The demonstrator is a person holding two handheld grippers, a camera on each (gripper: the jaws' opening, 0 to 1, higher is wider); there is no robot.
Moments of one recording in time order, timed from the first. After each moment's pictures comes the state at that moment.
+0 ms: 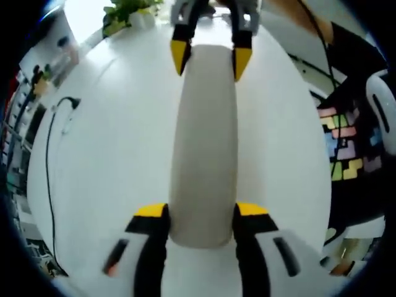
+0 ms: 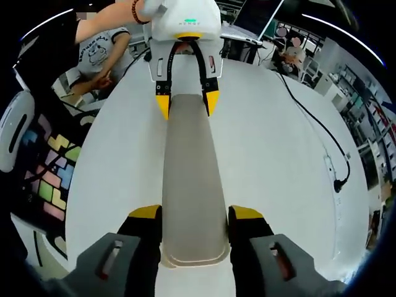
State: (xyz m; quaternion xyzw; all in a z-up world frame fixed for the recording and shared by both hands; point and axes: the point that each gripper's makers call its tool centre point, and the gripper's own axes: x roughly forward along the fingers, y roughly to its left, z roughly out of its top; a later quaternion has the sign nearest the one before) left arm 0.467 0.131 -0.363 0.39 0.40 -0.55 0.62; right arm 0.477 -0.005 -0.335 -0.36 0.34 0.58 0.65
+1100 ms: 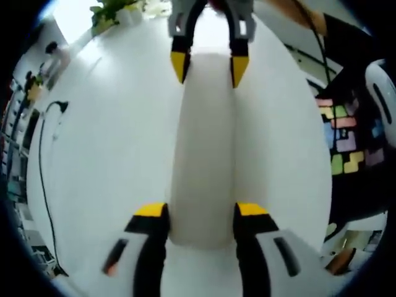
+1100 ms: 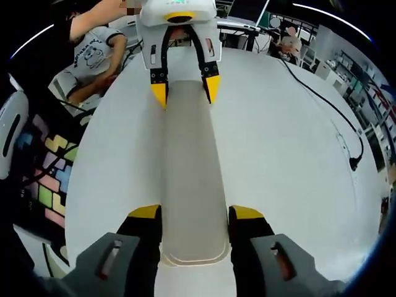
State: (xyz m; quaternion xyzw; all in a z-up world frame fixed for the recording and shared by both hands) left arm 0.433 0.125 -0.377 0.41 0.42 -0.55 0.60; right arm 0.438 -0.008 -0.373 -0.33 0.38 0.57 0.65
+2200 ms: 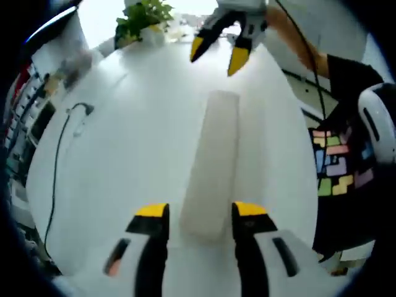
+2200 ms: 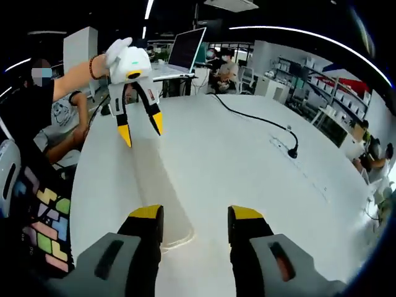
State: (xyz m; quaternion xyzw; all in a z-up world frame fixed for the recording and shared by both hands) left arm 0.438 0.129 -0.318 0.24 0.37 -0.54 0.71; right arm 0.471 -0.053 -0.278 -0.18 0.25 0.43 0.85
